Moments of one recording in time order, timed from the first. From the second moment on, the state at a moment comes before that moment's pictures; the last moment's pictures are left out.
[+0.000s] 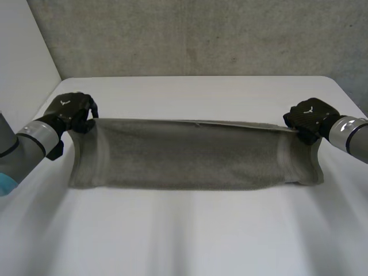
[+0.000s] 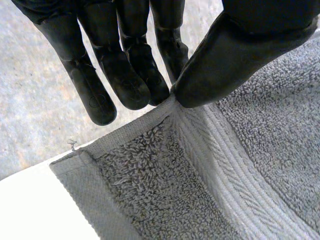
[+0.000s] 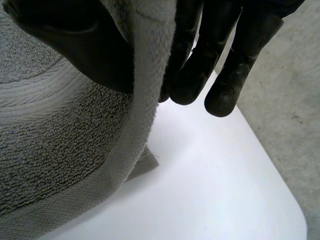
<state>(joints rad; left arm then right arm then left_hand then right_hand) 4.67 -2.13 -1.43 3.41 -1.13 3.26 1.62 -0.93 1.17 0.19 1.11 2.30 1.33 1.35 1.36 1.37 1.18 1.32 1.32 1.33 1.34 1.17</state>
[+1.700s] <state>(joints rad) 4.62 -1.94 -1.81 3.60 -1.25 3.30 1.42 -1.06 1.63 -0.14 1.18 2.42 0.66 0.66 0.68 0.68 0.49 1.30 1.29 1.29 1.33 1.15</state>
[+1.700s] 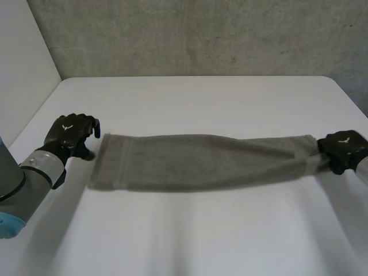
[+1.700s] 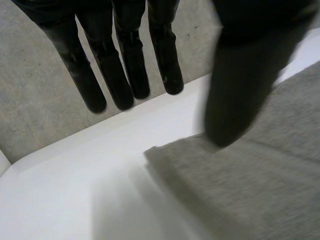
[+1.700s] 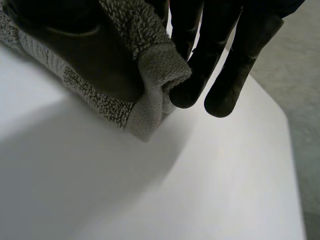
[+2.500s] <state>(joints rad) 4.61 -1.93 -1.82 3.60 -1.26 3.30 2.12 -1.03 1.11 0.04 1.36 2.38 1.26 1.25 1.26 1.26 1.09 0.87 0.87 0.89 0.89 0.70</state>
